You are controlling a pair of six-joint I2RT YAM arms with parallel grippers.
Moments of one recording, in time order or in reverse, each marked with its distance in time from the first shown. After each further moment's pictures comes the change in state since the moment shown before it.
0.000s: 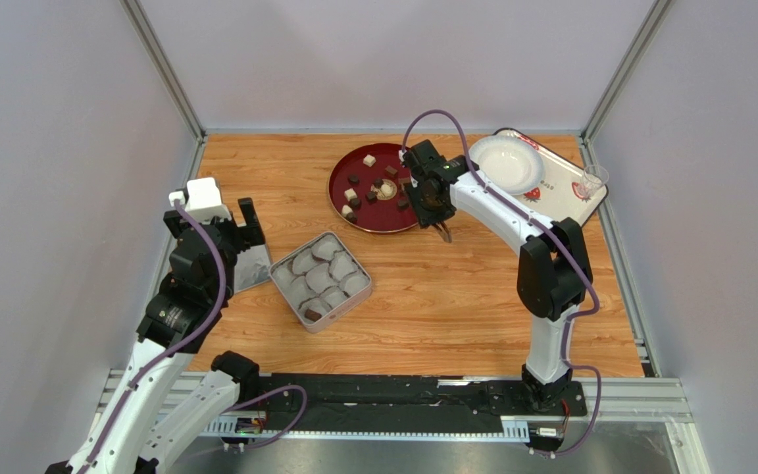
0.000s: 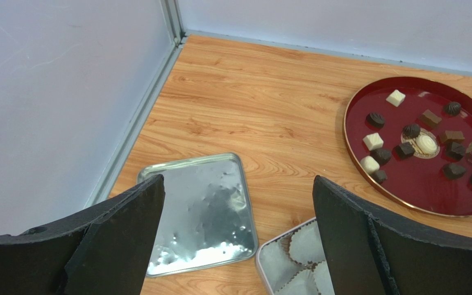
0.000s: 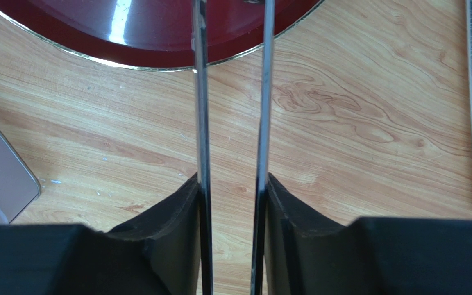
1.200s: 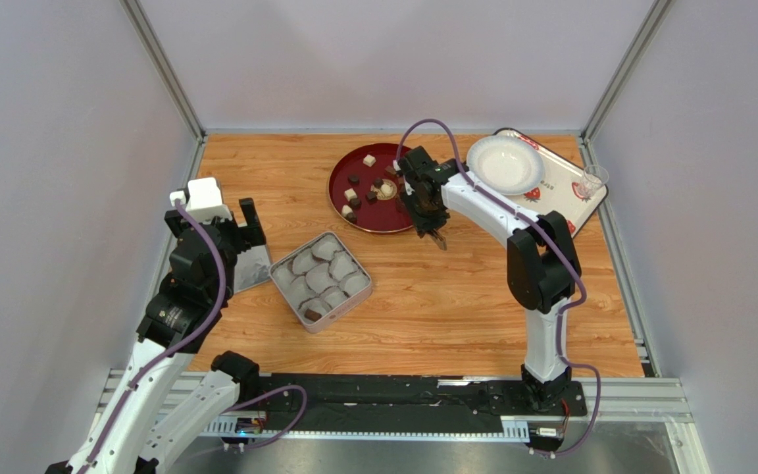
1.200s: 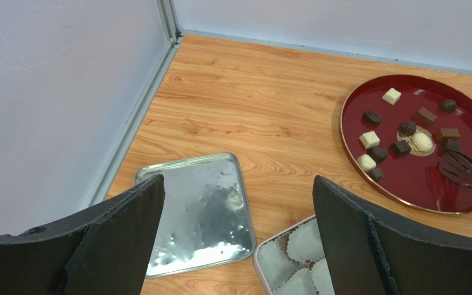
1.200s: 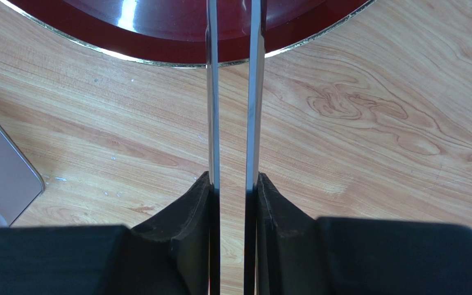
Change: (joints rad) left arm 0.000 0.001 0.000 0.000 0.014 -0.001; right arm 0.000 0.078 0.010 -0.008 -0.074 0.003
